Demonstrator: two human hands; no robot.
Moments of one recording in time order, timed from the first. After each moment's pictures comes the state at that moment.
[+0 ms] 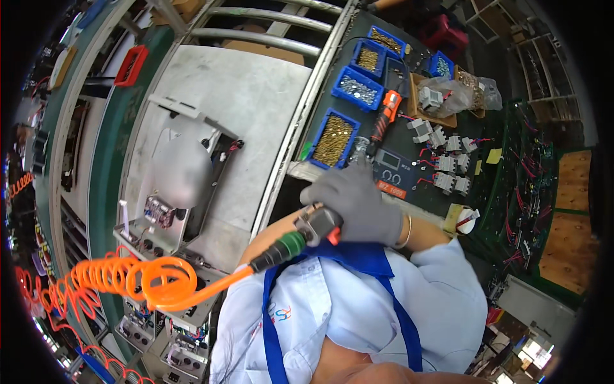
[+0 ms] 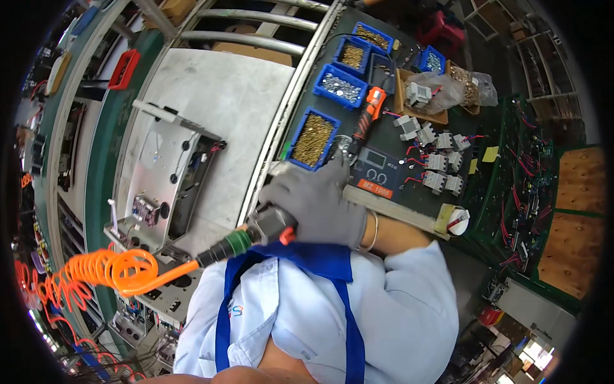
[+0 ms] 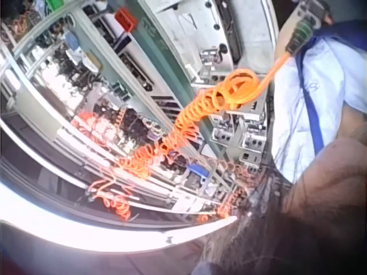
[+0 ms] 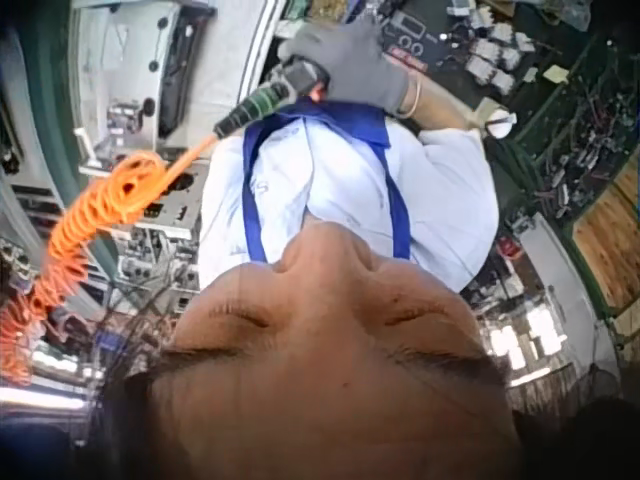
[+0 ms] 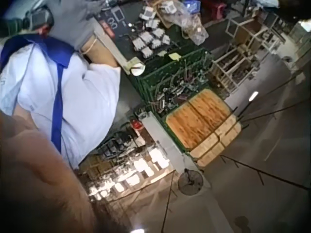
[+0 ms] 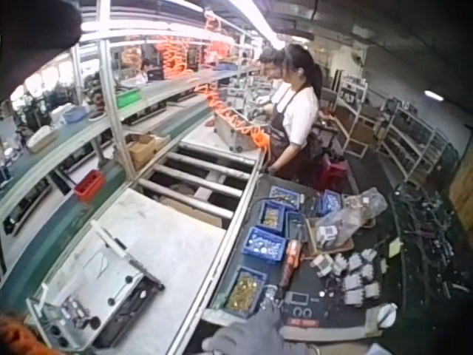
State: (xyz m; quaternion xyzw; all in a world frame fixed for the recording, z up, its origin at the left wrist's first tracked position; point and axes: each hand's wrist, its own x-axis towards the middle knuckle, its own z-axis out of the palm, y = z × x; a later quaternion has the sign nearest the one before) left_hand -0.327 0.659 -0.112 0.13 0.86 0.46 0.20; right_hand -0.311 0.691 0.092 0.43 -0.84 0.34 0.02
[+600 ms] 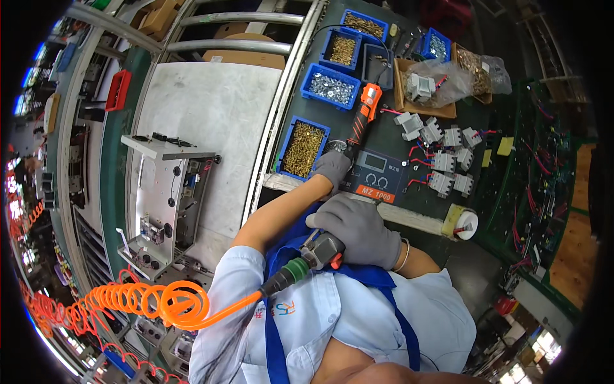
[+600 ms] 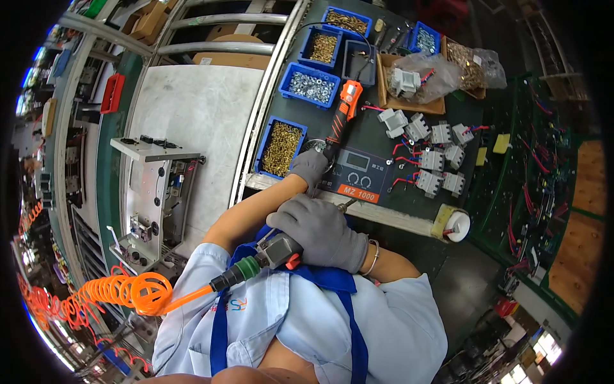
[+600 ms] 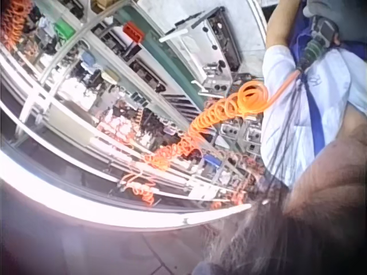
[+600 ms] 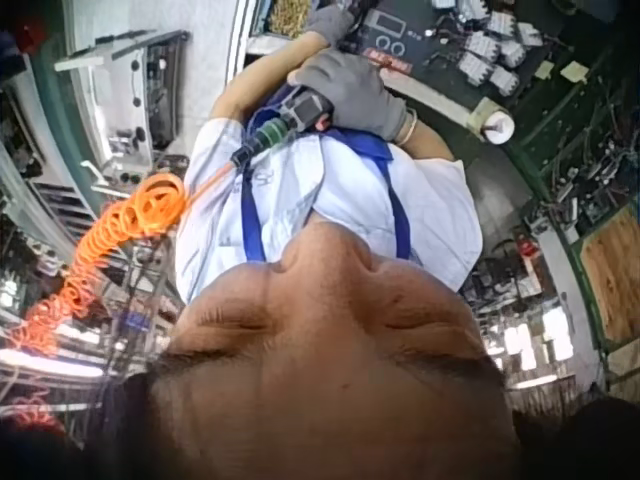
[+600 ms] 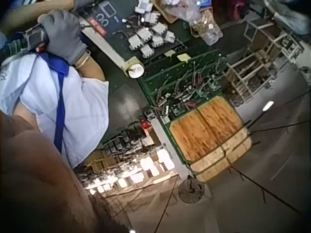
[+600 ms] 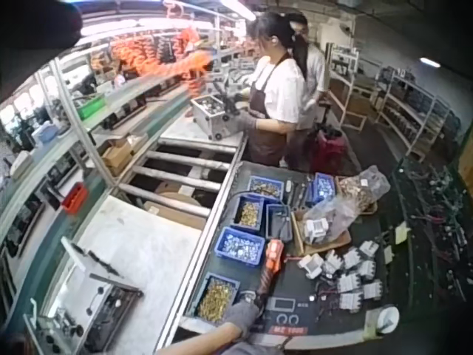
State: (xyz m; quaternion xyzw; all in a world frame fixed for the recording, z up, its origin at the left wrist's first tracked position) left_hand -0.412 0.731 -0.153 0.28 0.85 -0.07 0.44; right_hand -0.319 0.802 0.053 0.35 -0.84 0.41 0.00
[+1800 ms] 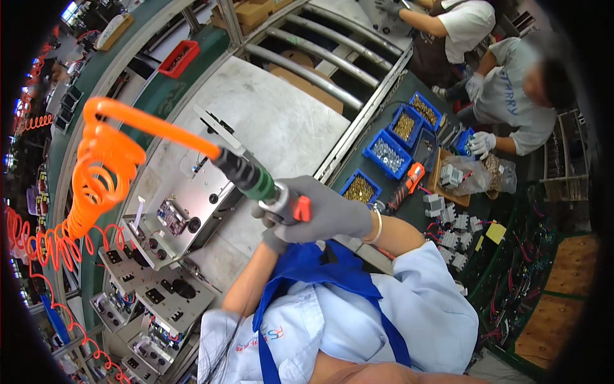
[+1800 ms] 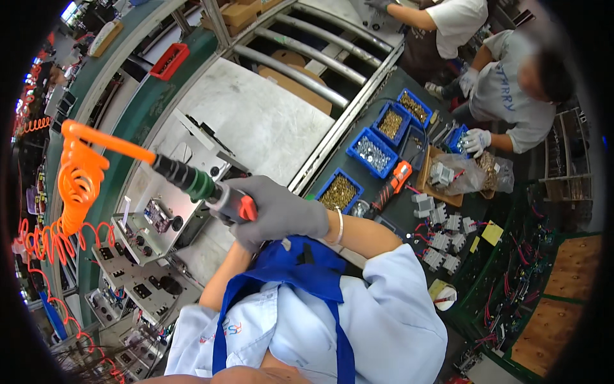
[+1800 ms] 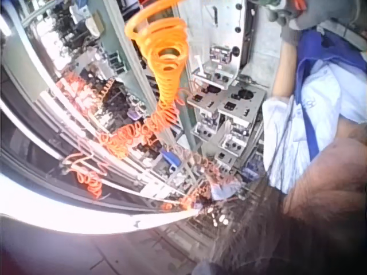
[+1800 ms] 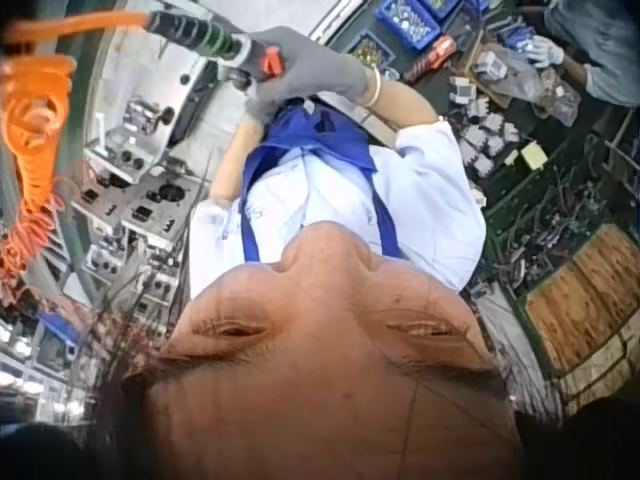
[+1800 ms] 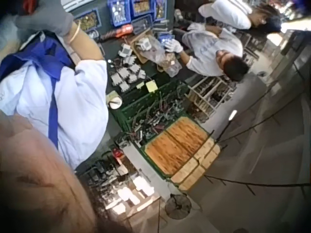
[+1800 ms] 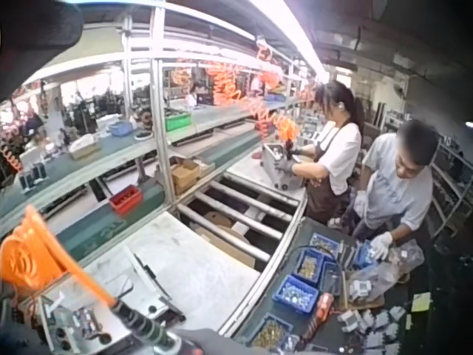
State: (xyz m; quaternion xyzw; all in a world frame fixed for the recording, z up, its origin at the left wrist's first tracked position) left_hand -0.325 0.474 -0.036 -0.20 0.45 0.86 0.15; right_hand -0.415 0.593 0.106 0.33 -0.49 0.63 -0.51
